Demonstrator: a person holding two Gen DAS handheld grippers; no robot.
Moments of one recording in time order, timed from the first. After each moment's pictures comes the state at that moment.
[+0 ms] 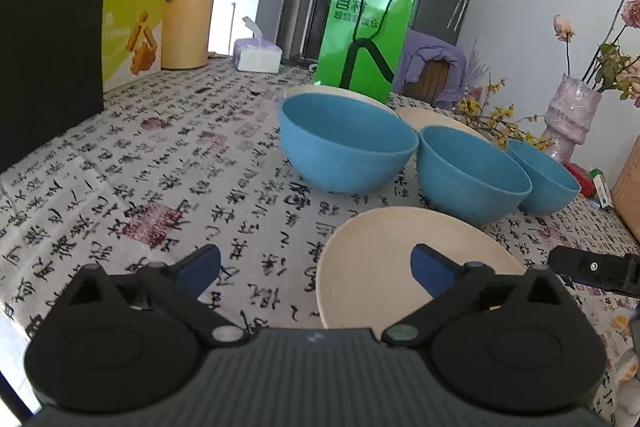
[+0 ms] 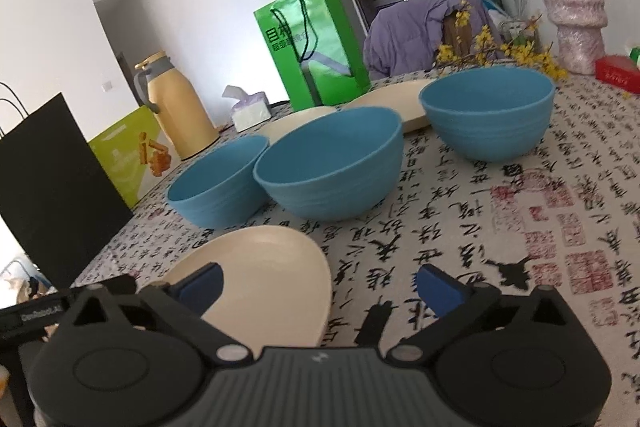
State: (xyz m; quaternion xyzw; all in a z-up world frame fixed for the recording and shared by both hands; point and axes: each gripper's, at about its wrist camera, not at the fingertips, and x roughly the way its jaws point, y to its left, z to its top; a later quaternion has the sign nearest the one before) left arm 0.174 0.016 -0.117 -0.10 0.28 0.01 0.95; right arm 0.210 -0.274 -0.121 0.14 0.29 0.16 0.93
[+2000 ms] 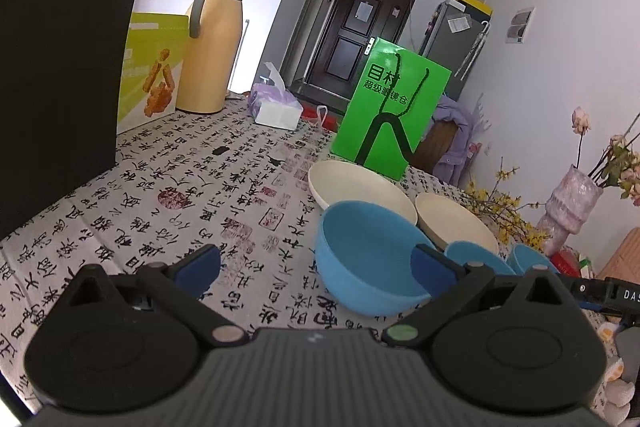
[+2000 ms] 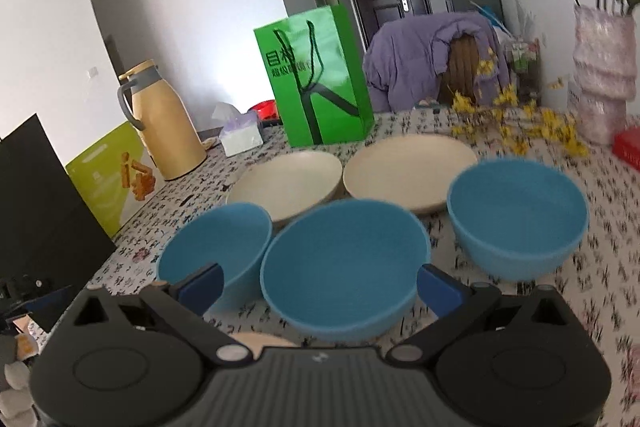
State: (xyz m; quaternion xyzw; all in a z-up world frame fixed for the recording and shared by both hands) left arm 0.228 0.098 -0.049 -0.18 0.25 0.00 0.95; right arm 0.294 -0.244 -0.034 0.10 0.30 0.15 0.94
